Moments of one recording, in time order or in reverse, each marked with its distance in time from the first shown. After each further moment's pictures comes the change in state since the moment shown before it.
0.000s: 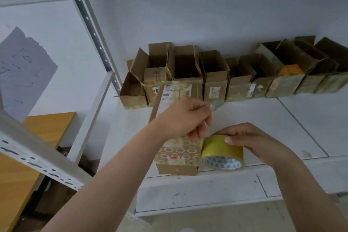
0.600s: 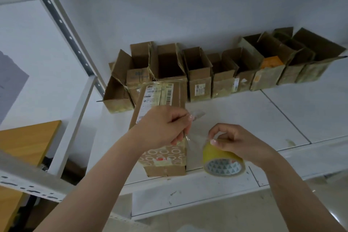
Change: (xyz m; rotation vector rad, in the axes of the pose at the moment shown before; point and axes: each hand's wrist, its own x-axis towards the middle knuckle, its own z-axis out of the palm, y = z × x) left_hand 0.000 -0.015 0.001 0.255 -0.014 0.103; right_hand -0.010 0.018 0.003 -0.078 0.168 0.092
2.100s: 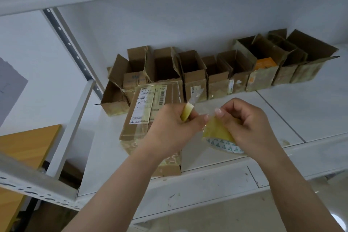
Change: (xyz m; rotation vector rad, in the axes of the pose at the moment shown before) left_hand -0.004 0.038 0.034 -0.207 0.255 -0.049; right_hand -0.033 -0.046 0.005 -0.179 0.591 -0.394
